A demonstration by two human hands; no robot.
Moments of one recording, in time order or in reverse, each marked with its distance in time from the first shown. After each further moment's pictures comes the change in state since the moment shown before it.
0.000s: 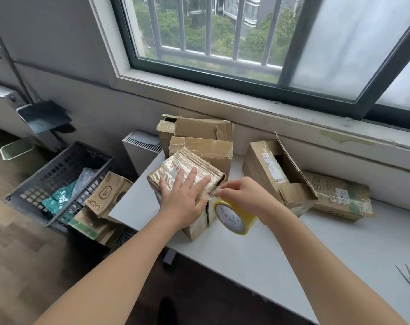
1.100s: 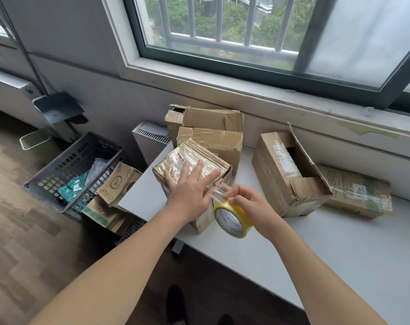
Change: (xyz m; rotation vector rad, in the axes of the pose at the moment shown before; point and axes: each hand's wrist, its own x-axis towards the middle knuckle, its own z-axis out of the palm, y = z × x) left_hand -0.004 0.005 0.004 -0.017 0.063 -0.011; right_hand 0.002 0.059 0.033 0.502 -0.110 -0.107
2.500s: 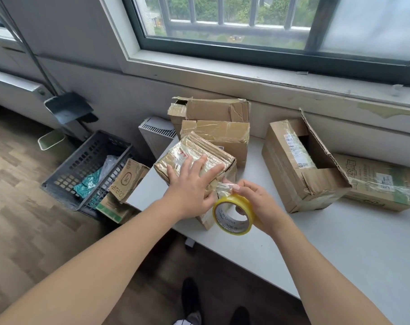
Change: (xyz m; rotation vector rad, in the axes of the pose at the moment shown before) left_hand 0.007 -0.010 -0.007 0.098 -0.130 0.083; right_hand 0.030 0.031 -0.010 0.374 -0.105 0.025
